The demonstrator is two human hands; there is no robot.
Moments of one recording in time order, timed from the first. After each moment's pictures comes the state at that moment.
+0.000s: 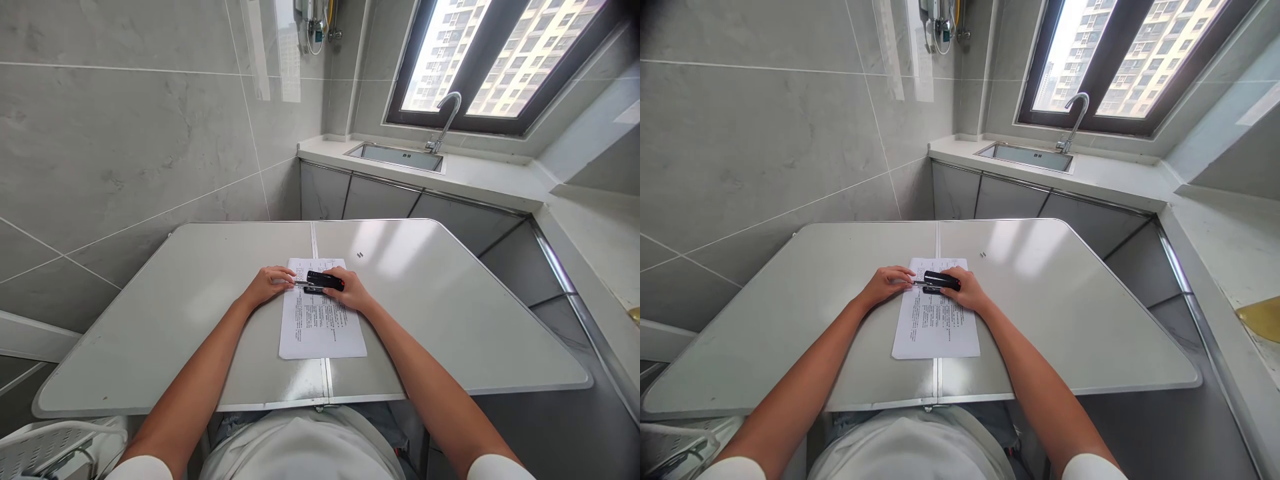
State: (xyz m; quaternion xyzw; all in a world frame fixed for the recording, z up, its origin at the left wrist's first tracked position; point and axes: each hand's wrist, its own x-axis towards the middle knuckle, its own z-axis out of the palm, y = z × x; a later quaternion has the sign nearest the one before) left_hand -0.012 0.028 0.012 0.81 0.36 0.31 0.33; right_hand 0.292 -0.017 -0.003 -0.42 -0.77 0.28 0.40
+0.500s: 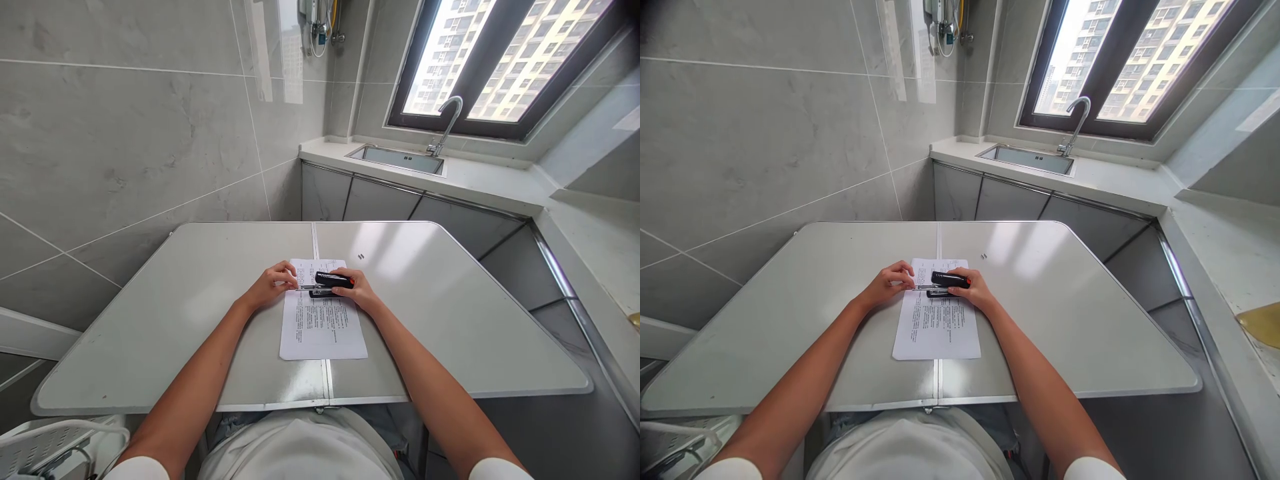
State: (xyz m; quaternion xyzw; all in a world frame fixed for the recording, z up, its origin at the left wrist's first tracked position) left_hand -0.006 0.021 0.021 0.84 0.30 0.32 0.32; right_hand 0.303 -0.020 0.006 -0.40 -0.68 0.43 0.44
